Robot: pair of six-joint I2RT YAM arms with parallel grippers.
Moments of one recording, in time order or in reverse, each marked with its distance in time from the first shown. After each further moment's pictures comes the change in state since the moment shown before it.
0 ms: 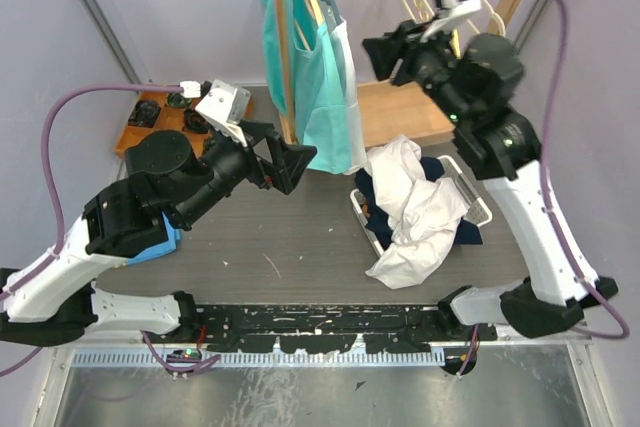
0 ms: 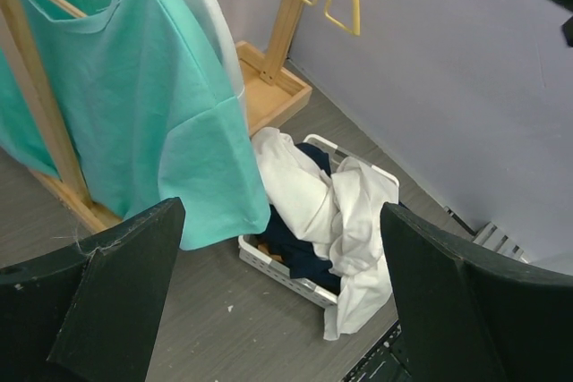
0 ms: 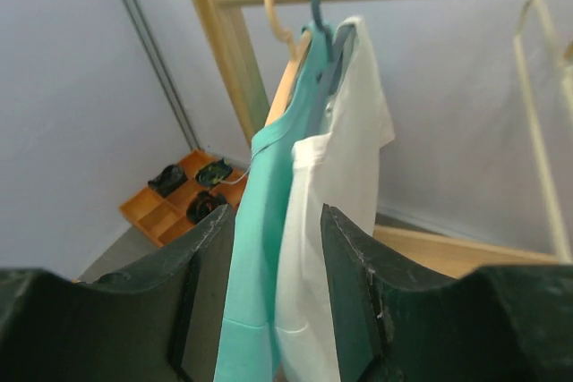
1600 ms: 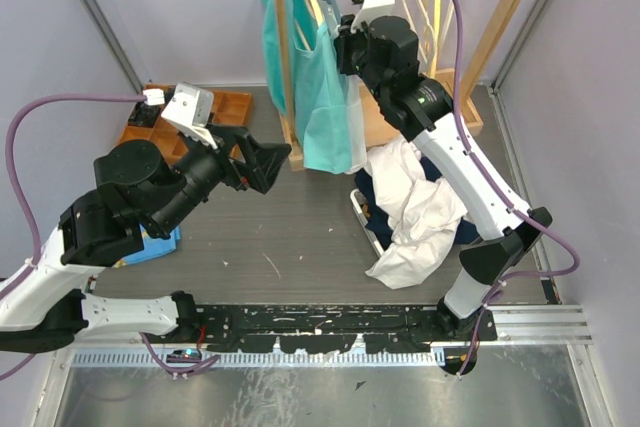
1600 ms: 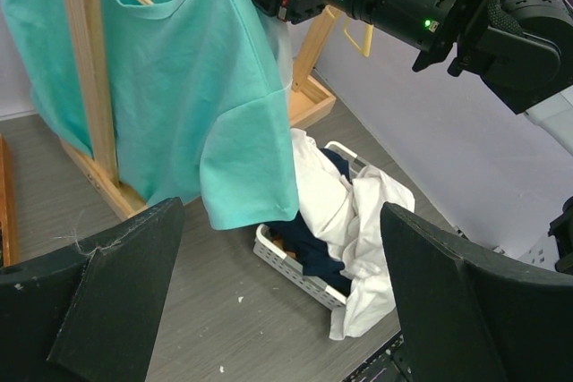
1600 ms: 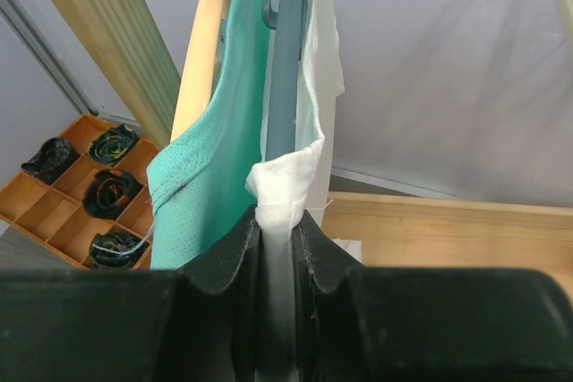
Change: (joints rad) left arm 0.000 -0.089 -0.038 -0.047 -0.100 -0.054; right arm 0.157 0.388 0.165 -0.018 0.339 -0.091
